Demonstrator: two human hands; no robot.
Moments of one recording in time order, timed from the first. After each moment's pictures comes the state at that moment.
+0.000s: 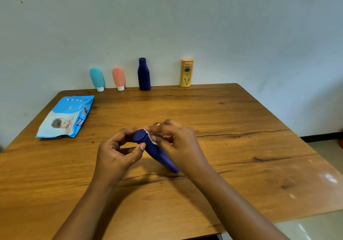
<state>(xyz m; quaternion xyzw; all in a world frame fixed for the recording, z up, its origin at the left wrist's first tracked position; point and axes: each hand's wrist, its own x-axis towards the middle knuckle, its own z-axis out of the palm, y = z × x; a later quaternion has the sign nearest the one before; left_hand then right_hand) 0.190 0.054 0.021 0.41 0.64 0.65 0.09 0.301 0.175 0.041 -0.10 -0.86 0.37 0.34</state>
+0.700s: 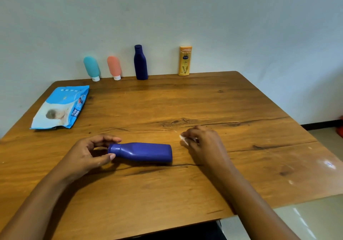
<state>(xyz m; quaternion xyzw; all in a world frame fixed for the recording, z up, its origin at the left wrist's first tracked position) 0.126 0.004 0.008 0.41 0.75 0.45 0.25 0.340 0.218 -0.011 -0.25 -0.91 0.23 0.24</state>
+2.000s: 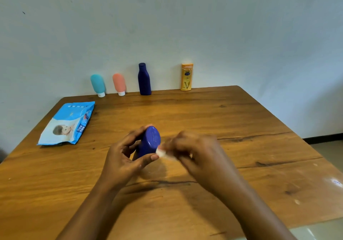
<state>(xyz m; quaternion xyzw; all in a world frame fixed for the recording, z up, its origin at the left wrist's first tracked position) 0.189 0.064 0.027 0.48 0.63 0.59 0.13 0.350 0.176 0.076 -0.04 -0.92 0.23 0.32</state>
